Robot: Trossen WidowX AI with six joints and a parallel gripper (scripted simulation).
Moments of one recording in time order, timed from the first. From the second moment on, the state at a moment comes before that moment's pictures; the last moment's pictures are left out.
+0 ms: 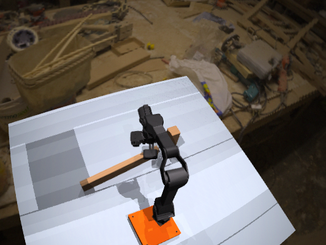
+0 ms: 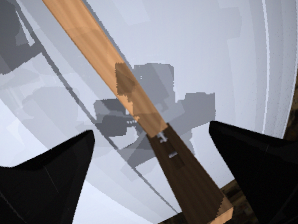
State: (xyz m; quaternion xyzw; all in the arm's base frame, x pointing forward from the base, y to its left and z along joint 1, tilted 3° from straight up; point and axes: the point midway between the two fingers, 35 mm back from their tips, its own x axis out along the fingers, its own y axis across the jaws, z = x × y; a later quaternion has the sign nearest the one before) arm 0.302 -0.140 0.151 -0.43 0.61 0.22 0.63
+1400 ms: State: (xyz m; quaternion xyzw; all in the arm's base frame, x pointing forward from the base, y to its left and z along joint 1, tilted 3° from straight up) arm 0.311 -0.134 0.104 -0.52 0.51 0.45 0.52
